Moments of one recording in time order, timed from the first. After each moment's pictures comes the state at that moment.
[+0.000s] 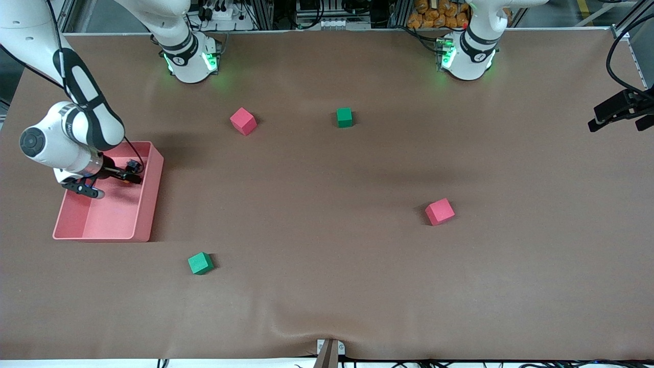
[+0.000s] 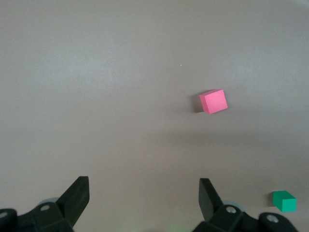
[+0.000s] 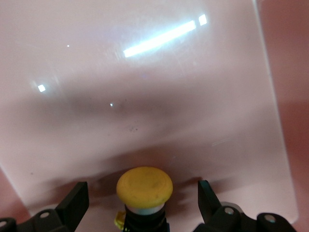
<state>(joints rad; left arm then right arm) -0.04 0.00 0.09 -1.49 -0.04 1.49 0.01 -0.32 0.37 -0.02 -2.33 0.00 2.58 -0.01</state>
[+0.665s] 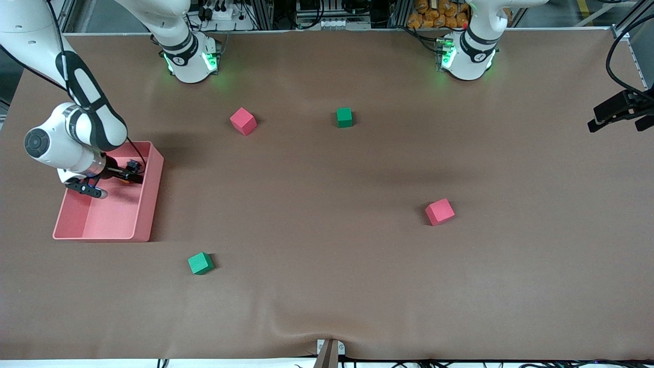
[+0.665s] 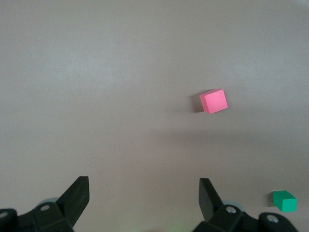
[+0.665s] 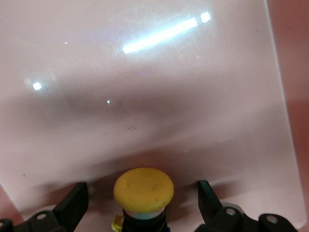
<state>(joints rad) -0.04 0.00 0.09 -1.49 -0.04 1.49 0.01 -0.32 0.38 -0.02 -2.33 0.00 2.59 -0.01</state>
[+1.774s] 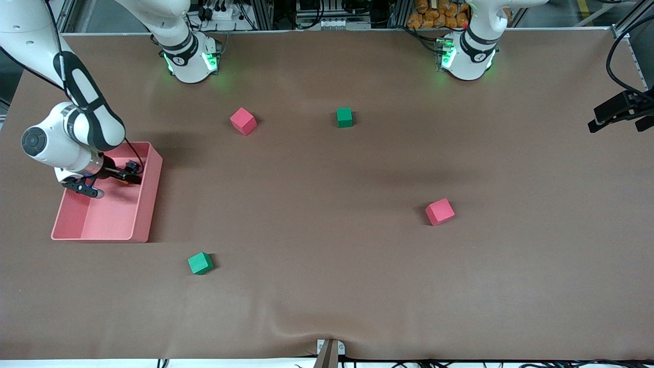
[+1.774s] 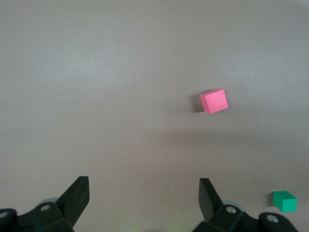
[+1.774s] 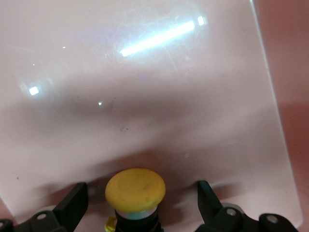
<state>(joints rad) -0.04 0.00 0.09 -1.49 -0.04 1.49 0.01 -0.34 0.39 -0.02 -2.33 0.00 2.61 -0.01</state>
